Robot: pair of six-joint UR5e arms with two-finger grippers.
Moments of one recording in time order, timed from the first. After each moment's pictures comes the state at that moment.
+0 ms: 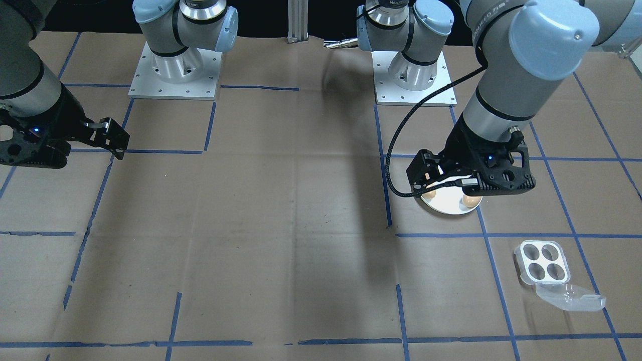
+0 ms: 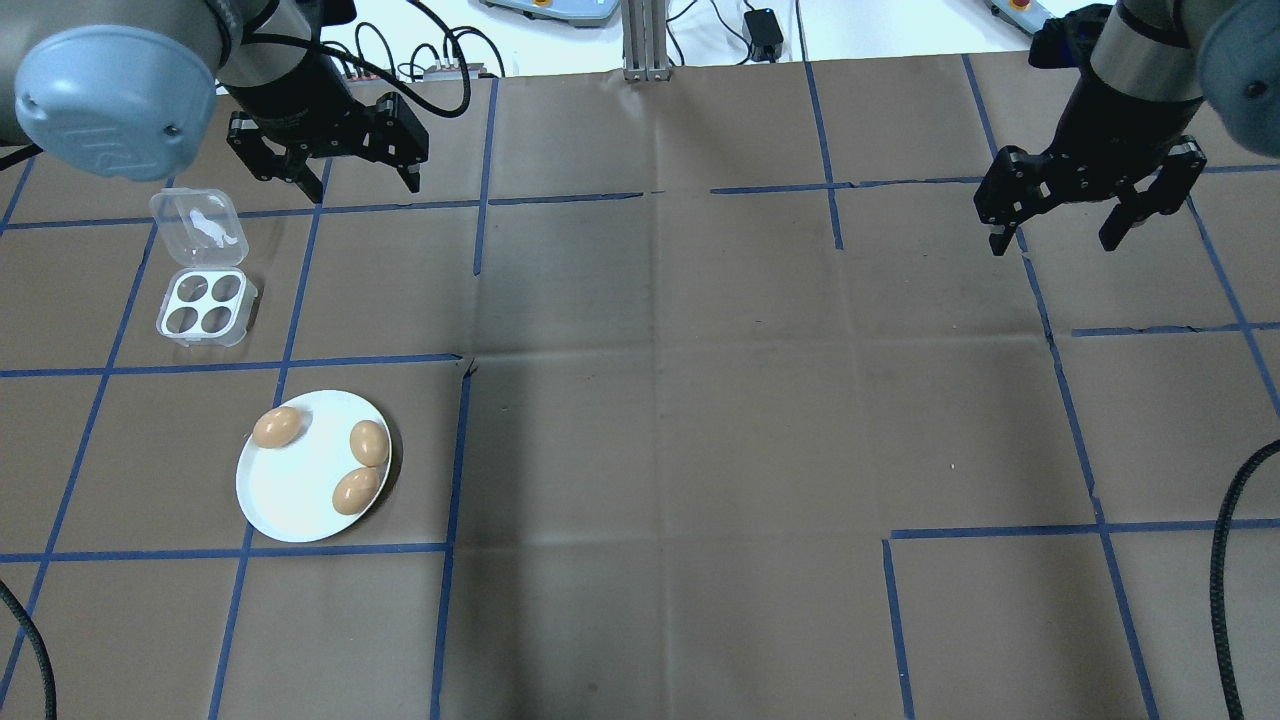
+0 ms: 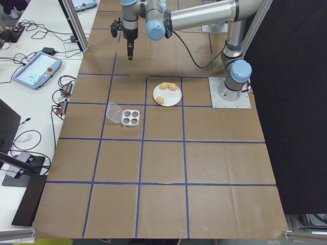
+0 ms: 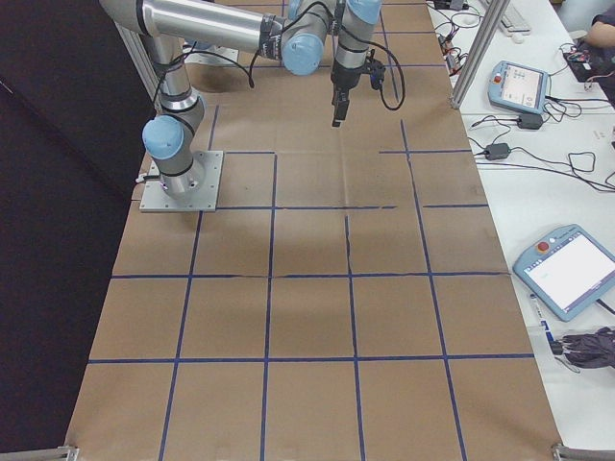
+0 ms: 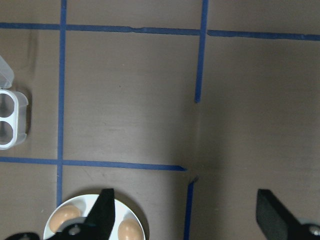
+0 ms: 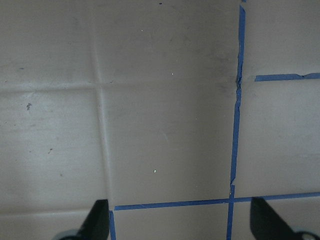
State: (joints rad) left arm -1.54 -1.74 -1.50 -1.42 1.55 -0.04; right arm 1.39 -1.48 1.60 -1.57 -1.64 -0.14
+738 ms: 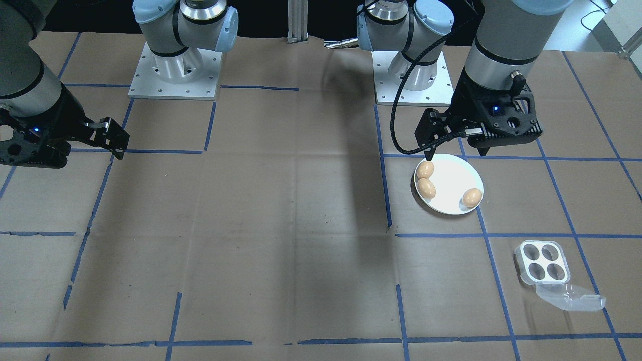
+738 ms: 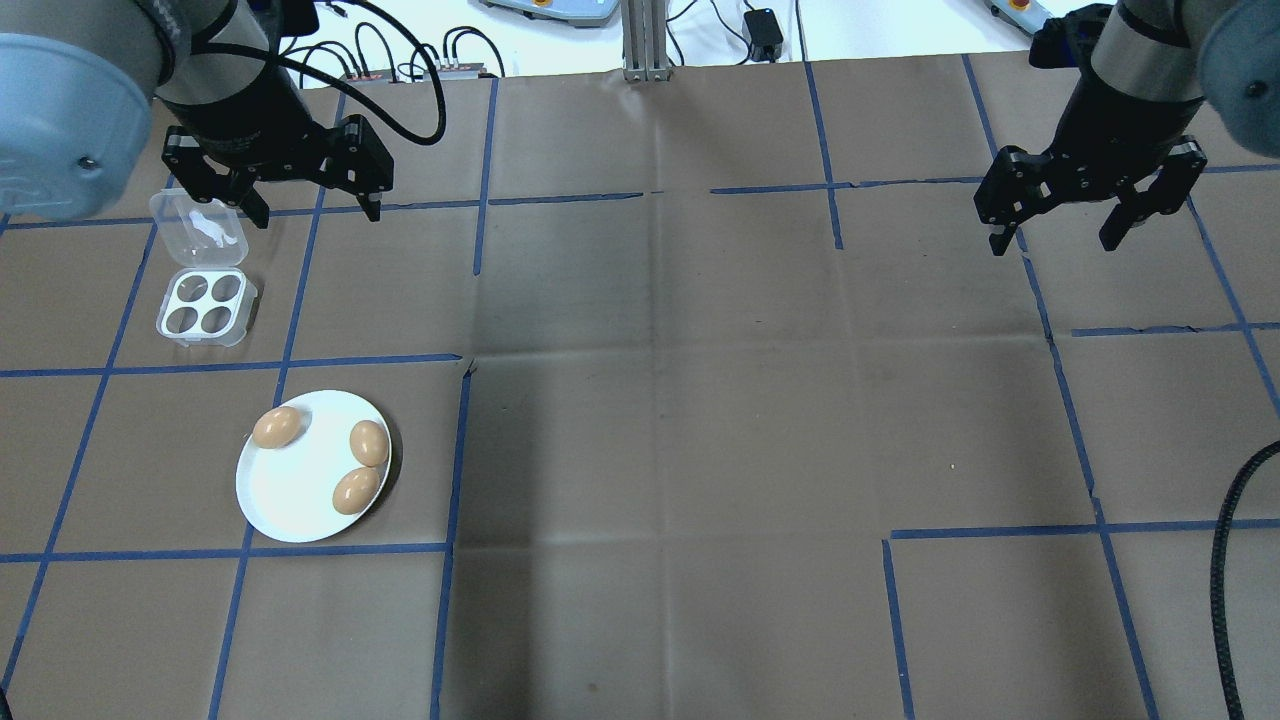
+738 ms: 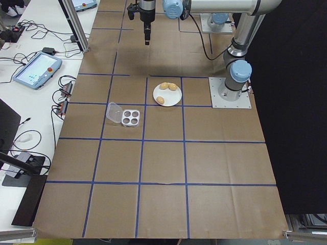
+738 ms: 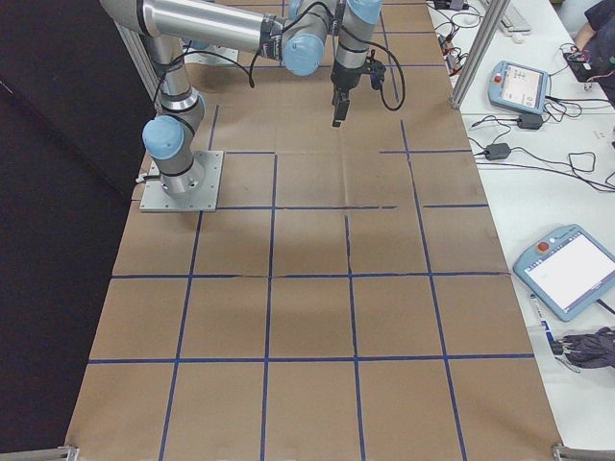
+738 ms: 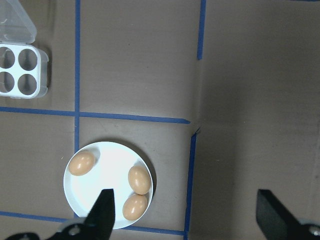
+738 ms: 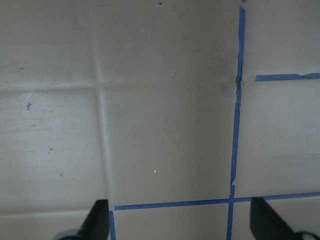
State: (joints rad) left arm -1.55 -1.62 -1.55 -1.48 1.66 -0.05; right arm 1.39 -1.48 1.60 -1.57 -1.64 -0.14
